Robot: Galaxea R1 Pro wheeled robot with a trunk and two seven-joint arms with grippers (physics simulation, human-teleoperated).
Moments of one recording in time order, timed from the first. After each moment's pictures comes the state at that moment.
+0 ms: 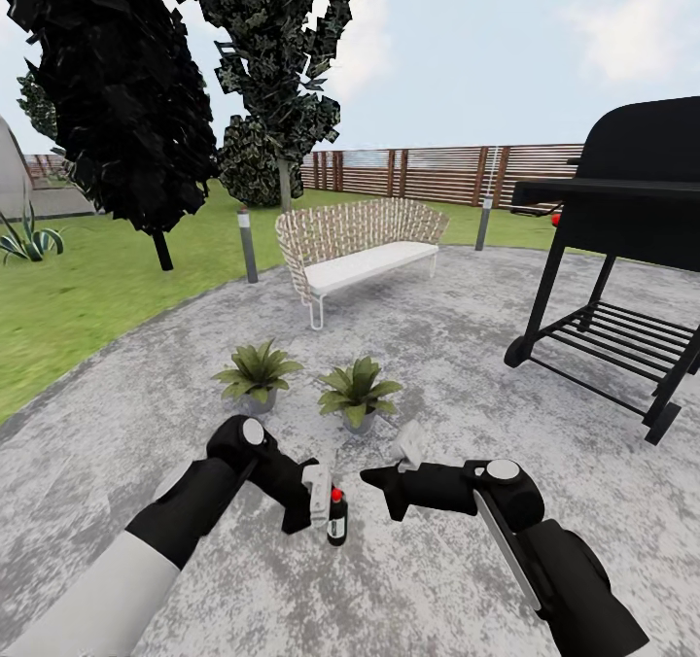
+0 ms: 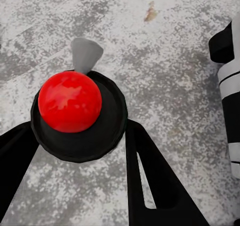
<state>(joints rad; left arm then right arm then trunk) -0.69 0.06 -0.44 -1.19 -0.63 0.37 -1.46 -0.42 -0.10 0.28 -1.50 0.02 0.63 0.87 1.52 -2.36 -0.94</state>
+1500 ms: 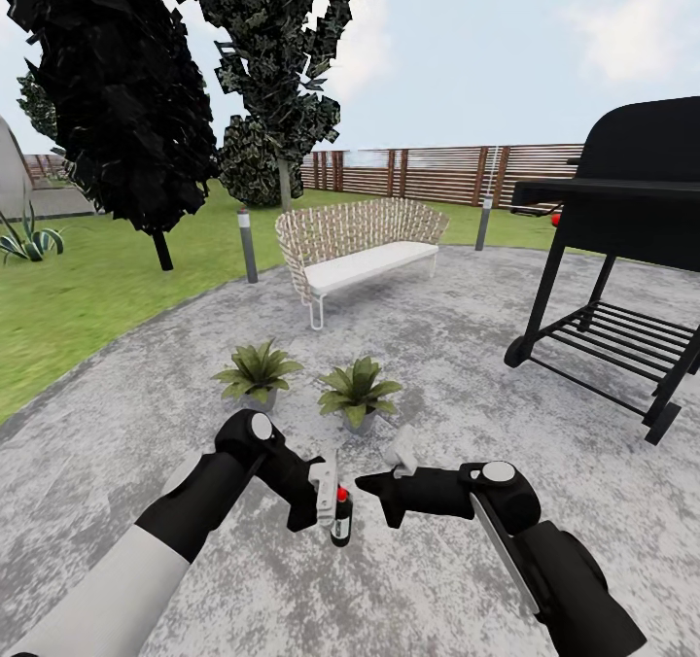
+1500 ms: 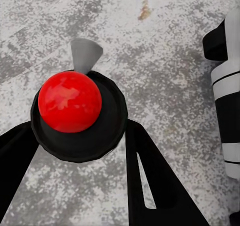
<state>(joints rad) -0.71 0.03 -0.44 -1.19 -0.68 0.38 -1.50 -0.42 -0.10 0.31 -1.50 0.02 0.63 0.89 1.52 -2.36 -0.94</state>
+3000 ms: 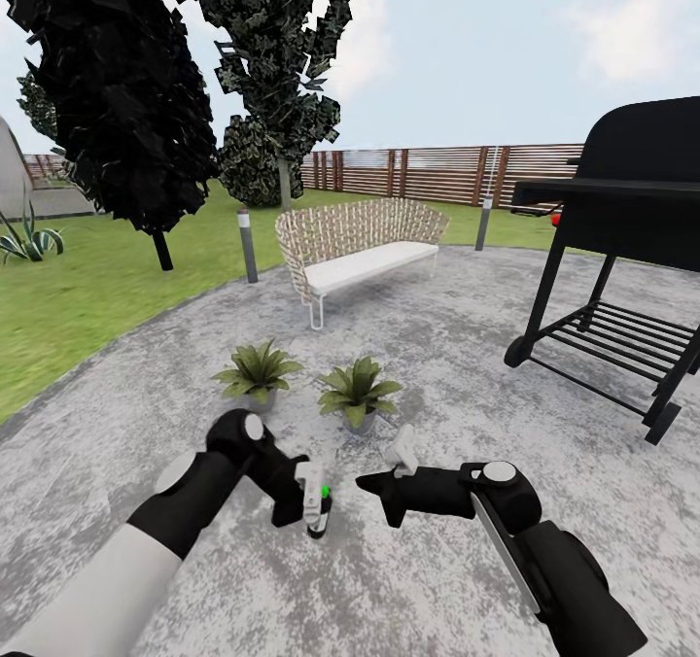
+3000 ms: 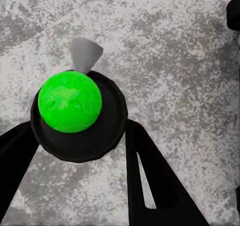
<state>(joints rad) -0.71 0.05 -0.42 -1.17 -0.78 0.37 -1.50 -0.42 -0.10 0.30 -1.50 0.02 0.63 0.89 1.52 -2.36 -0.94</state>
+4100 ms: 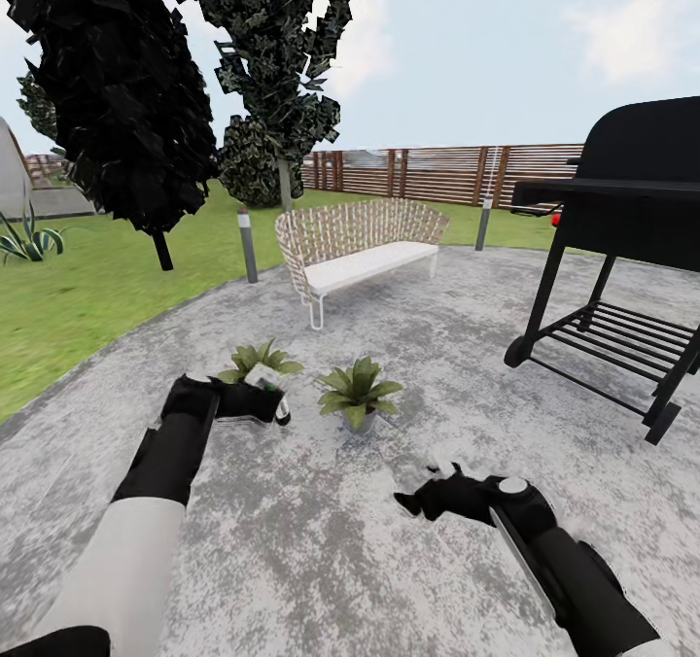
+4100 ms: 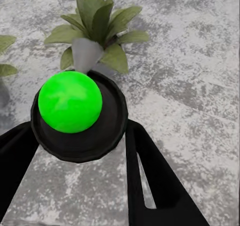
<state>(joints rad) -0.79 -0.07 0.13 -1.16 -0.71 0.70 -0.91 -0.42 -0.17 0.27 -1.30 0.03 0.61 0.54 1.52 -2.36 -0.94</state>
